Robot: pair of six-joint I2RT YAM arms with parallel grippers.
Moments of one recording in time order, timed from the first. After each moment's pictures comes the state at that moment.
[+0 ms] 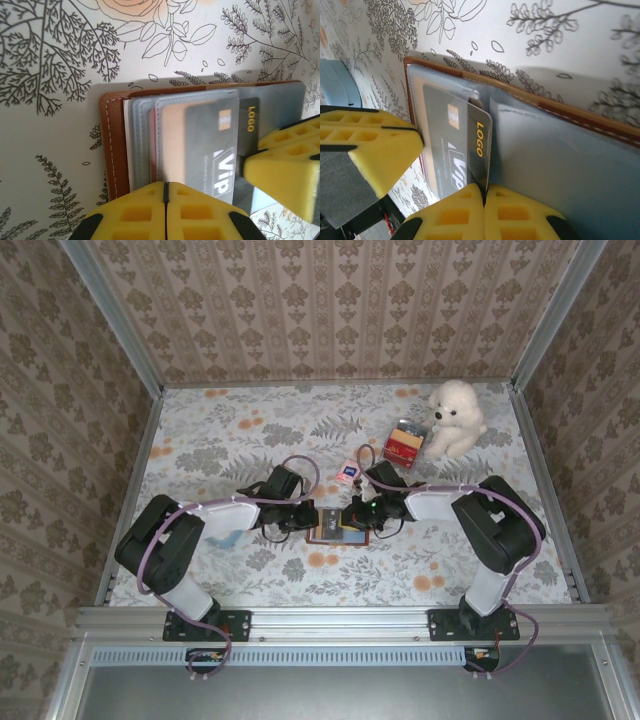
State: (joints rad) left arm -0.68 1.60 0.74 -0.16 0.37 -0.69; right arm 0.54 1.74 0.80 -0.07 -0.58 0.78
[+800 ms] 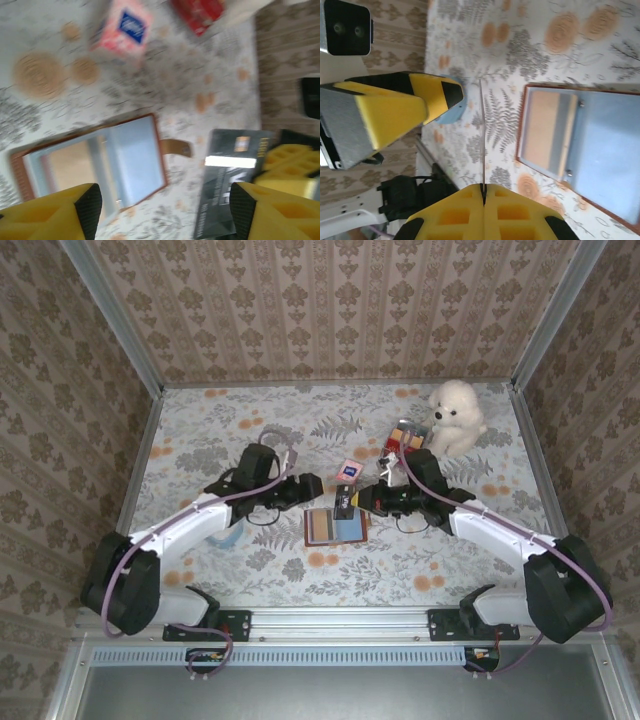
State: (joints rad) left arm -0.57 1.33 0.78 -0.15 0.55 -0.78; right arm 0.44 1.29 0.69 -0.03 -0.70 0.83
